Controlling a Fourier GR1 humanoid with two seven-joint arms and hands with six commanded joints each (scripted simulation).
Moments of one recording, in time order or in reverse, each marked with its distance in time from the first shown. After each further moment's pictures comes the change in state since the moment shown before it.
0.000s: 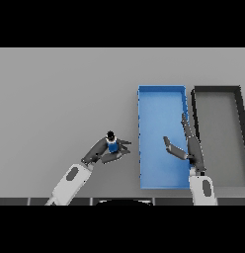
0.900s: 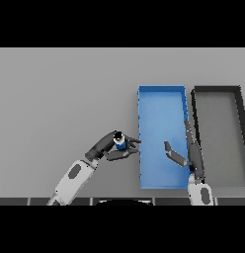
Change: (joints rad) left arm -0.058 -0.051 0.023 -0.165 -0.034 -0.092 0.131; right arm 0.099 0.015 0.033 -0.089 0.123 -0.091 -0.032
